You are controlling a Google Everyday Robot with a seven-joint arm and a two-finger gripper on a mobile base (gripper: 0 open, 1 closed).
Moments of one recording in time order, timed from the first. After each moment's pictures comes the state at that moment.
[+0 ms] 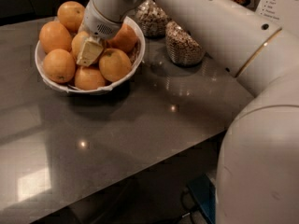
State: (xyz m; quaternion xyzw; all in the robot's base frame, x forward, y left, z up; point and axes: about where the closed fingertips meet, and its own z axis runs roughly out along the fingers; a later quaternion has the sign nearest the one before) arm 0.628 0.169 0.923 -0.73 0.59 0.14 0.30
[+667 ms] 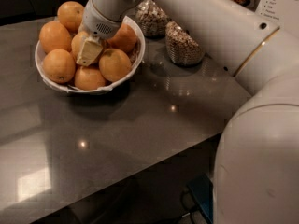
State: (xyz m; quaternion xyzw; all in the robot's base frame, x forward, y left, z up) arm 0.628 0.169 0.928 -0.73 0.59 0.14 0.30
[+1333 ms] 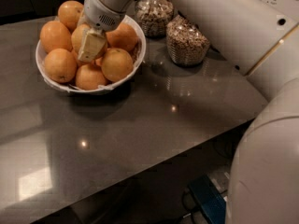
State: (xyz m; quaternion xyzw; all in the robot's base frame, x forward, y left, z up) arm 0.622 0.155 0.956 -0.74 0.58 0.12 0.32
